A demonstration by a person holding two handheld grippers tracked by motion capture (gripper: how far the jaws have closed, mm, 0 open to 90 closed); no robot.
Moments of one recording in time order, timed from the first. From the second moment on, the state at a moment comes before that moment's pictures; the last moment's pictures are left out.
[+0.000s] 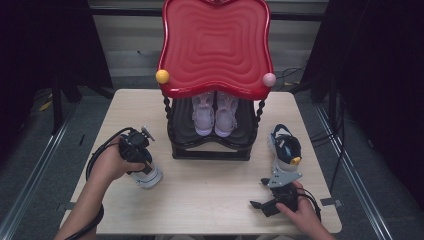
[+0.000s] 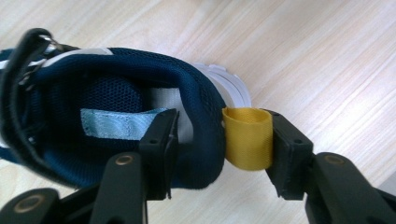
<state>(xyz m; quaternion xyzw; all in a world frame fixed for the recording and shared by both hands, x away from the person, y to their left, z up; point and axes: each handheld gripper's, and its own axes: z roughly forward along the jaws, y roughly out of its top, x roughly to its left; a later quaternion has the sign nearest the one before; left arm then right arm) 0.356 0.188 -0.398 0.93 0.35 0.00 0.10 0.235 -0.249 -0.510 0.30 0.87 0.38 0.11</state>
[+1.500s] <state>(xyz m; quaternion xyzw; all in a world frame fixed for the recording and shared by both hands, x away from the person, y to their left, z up) 0.363 0.165 -0.412 0.96 0.27 -0.02 0.02 0.235 -0.249 -0.510 0.30 0.87 0.38 0.11</state>
